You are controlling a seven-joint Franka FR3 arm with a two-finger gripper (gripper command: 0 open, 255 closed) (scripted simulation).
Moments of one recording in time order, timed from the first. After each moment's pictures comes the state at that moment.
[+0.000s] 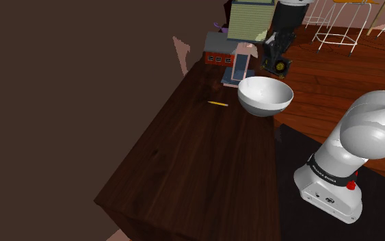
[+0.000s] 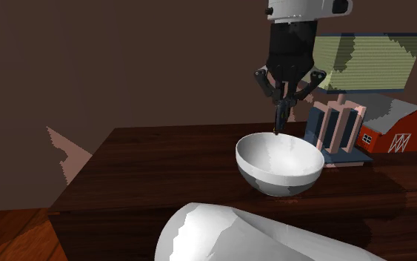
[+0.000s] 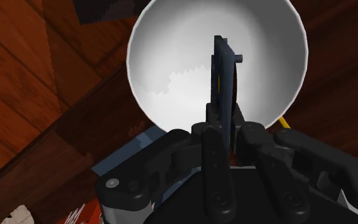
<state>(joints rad) 0.04 -0.86 0.09 -2.46 0.02 1.64 0.21</state>
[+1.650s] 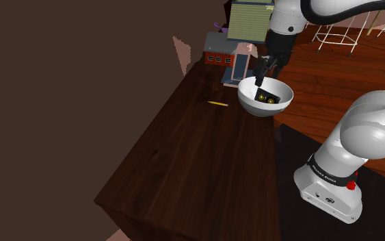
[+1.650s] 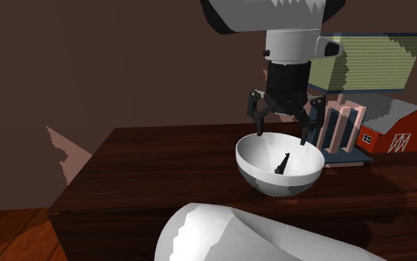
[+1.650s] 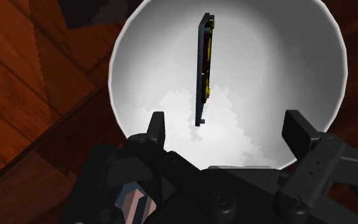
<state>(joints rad) 0.05 -0.89 0.10 -2.64 0.03 1.79 0.21</state>
